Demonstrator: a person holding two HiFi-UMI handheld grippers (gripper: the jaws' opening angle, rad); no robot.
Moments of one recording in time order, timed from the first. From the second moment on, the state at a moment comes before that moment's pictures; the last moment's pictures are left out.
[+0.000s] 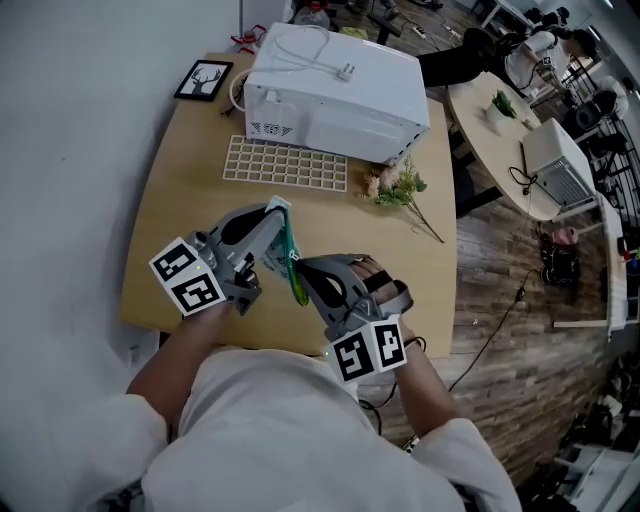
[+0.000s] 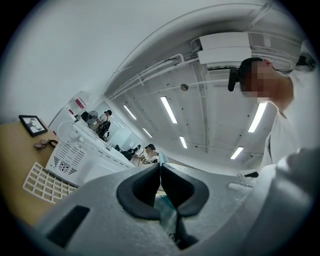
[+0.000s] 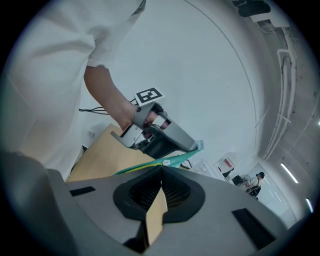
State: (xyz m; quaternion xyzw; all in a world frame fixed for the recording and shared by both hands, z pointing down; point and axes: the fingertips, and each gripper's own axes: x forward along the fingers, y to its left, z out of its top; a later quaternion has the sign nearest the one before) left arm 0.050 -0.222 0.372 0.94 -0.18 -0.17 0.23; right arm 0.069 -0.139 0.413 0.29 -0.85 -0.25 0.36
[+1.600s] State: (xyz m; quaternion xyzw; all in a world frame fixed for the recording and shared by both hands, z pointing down) left arm 0.013 -0.240 0.377 0.93 -0.24 -0.17 0.21; right arm 0.115 -0.115 0.441 0.35 -0.84 -0.15 0.38
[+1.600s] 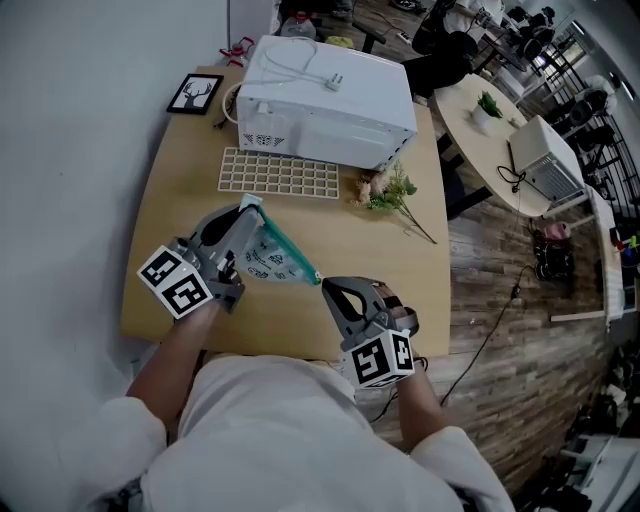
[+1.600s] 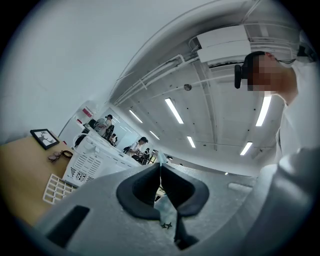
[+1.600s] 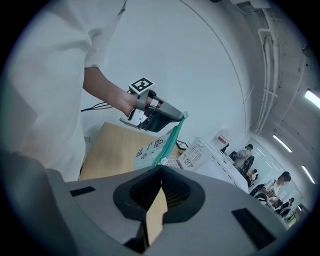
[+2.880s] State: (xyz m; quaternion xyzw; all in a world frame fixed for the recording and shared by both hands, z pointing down) left arm -0.012 -0.237 0.374 0.95 -0.25 -0.10 0.13; right arm 0.104 -0.128 0.438 0.47 -0.83 -0.07 0.29
